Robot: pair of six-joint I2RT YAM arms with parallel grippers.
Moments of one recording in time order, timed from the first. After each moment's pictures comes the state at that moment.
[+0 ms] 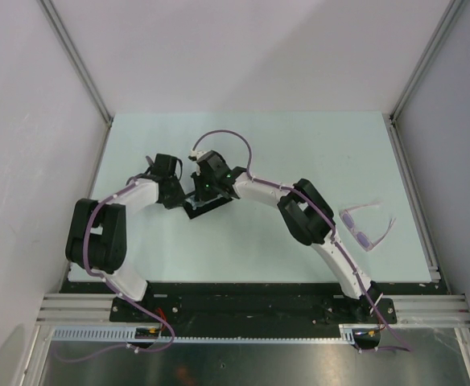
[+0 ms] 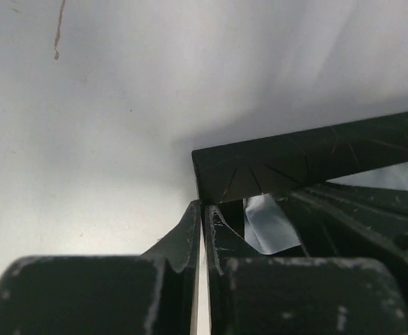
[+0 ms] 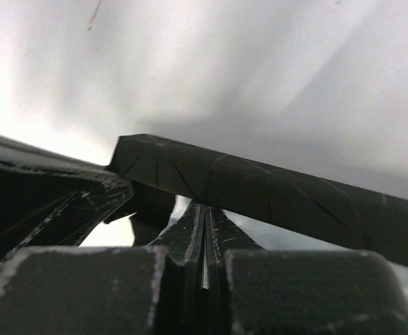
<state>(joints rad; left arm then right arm) -0.19 1.64 0.95 -0.39 -0.07 -0.60 0.86 2.42 1.94 -0.26 -0.15 0.39</state>
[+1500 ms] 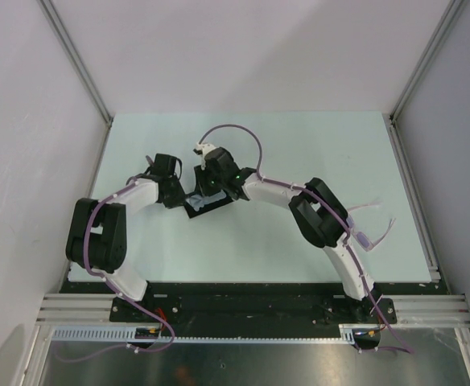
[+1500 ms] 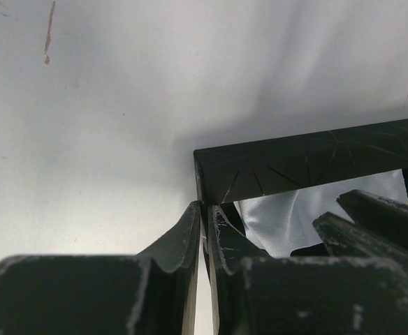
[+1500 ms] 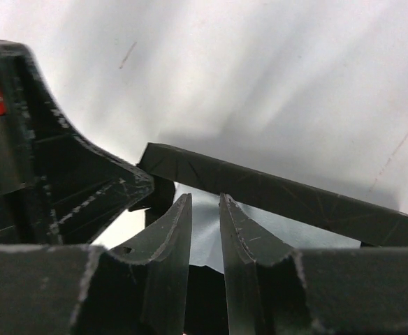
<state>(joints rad) -0.19 1.64 0.95 -0.37 -0.05 -0.60 0.85 2.28 1.75 -0.08 -0.12 0.37</state>
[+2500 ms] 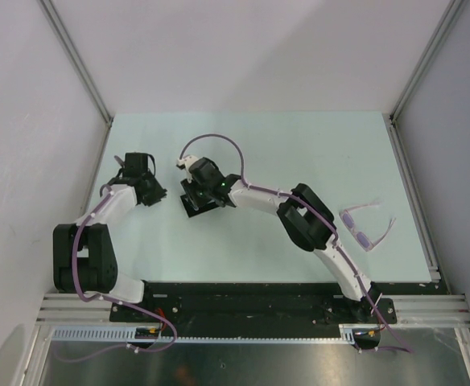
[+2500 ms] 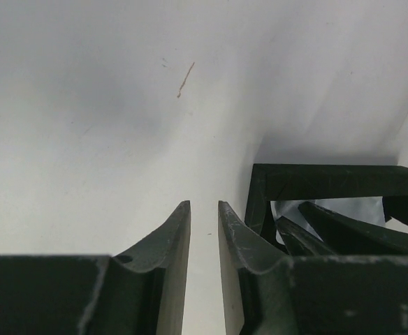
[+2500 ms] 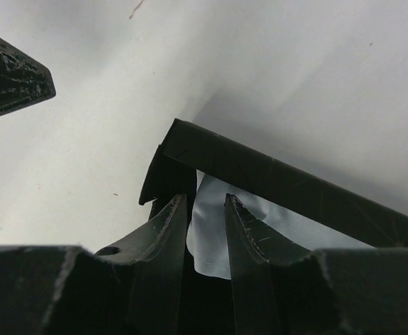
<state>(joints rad) -0.01 1.46 0.91 -0.42 -0.06 -0.60 0.92 2.37 1.88 -0.19 -0.07 0.21</state>
